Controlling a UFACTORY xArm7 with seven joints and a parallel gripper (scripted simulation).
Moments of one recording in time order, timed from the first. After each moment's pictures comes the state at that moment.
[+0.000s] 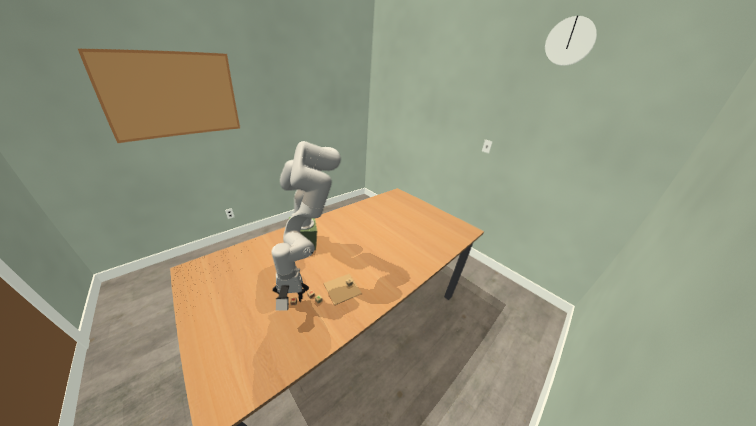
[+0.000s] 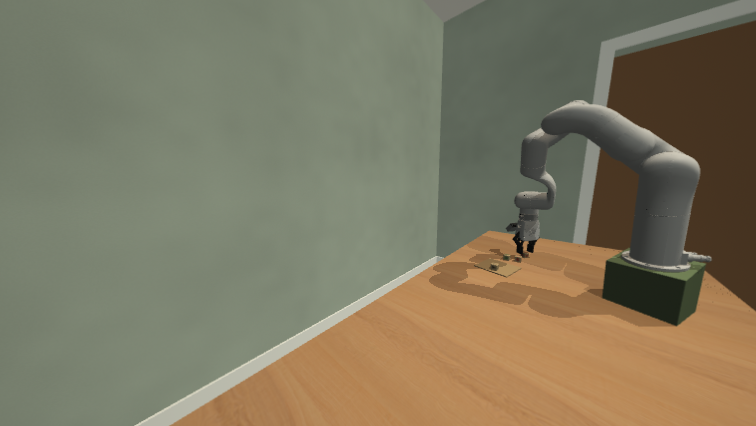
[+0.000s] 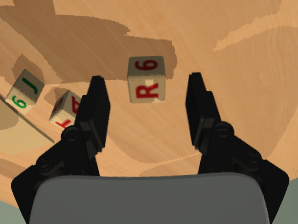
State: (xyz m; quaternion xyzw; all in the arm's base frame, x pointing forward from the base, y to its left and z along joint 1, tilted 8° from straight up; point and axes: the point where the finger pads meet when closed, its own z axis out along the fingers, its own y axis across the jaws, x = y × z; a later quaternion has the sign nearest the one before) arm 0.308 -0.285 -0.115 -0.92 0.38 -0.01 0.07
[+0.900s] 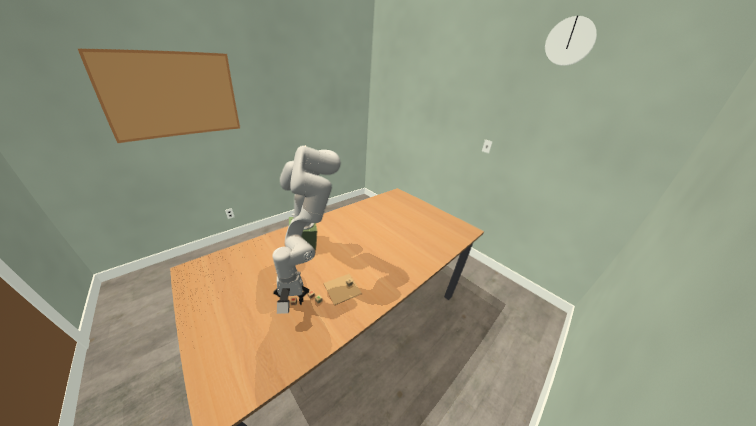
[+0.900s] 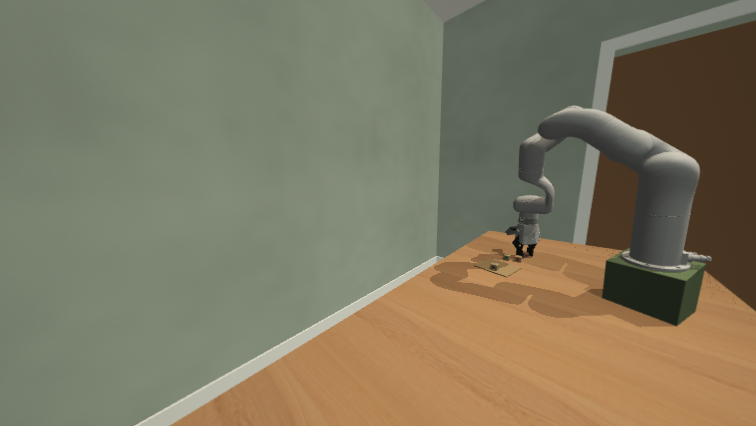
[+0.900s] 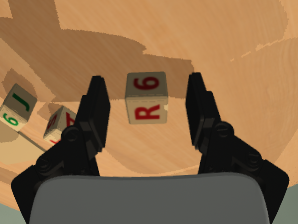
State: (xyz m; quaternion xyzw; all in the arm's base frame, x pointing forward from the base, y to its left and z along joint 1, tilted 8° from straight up) arm 0.309 -0.283 -0.133 -0.92 0.38 -0.01 0.07
